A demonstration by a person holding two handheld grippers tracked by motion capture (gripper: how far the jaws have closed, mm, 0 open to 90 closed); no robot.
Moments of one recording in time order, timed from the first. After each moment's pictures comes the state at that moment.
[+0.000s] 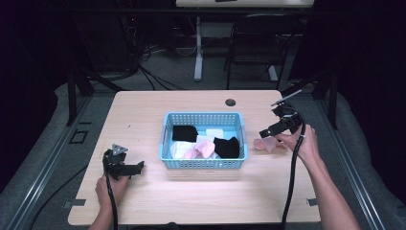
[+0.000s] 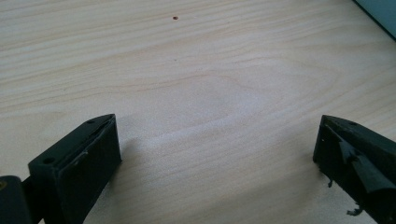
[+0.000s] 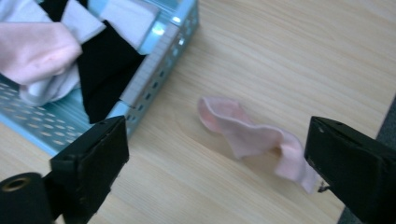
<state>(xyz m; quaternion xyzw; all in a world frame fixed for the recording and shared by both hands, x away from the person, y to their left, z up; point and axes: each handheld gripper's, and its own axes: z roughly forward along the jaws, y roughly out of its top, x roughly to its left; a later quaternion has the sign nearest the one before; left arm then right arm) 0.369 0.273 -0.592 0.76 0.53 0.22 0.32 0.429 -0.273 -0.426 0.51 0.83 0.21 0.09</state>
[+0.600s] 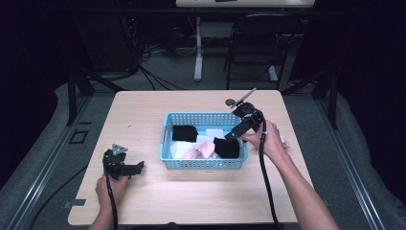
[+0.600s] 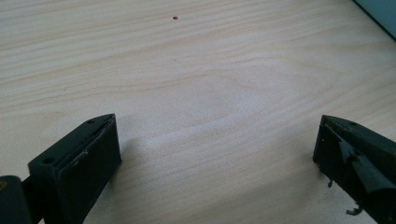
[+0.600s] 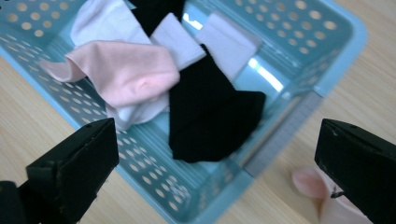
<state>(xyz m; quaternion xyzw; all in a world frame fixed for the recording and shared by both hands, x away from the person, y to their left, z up) 0.369 0.273 -0.592 0.76 0.53 0.22 0.31 0.439 -0.167 -0.429 0.43 0.88 0.20 0.05</state>
